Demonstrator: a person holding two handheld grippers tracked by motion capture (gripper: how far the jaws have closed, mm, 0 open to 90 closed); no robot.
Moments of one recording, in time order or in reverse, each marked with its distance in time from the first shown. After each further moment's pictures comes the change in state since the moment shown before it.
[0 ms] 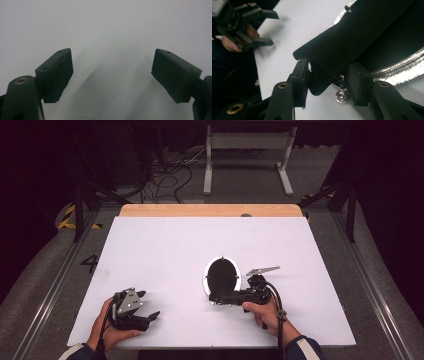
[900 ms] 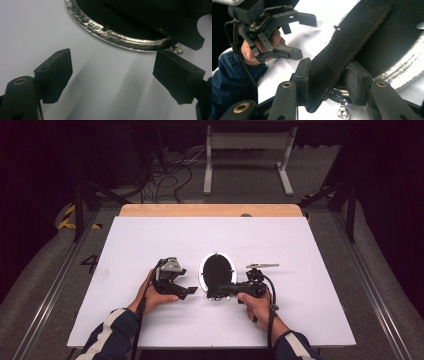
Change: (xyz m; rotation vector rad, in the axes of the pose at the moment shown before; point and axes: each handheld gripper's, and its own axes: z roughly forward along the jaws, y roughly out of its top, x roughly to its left) left arm 0.021 0.094 0.103 -0.026 -0.287 -0.090; right arm -0.016 0.010 0.014 -0.131 0.024 0.071
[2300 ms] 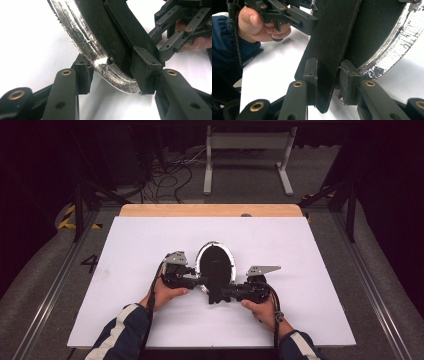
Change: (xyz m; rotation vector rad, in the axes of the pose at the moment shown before) left arm -0.009 0.024 0.004 -0.155 -0.155 -0.012; right arm 0.015 -0.005 -0.012 0.014 -0.058 -0.306
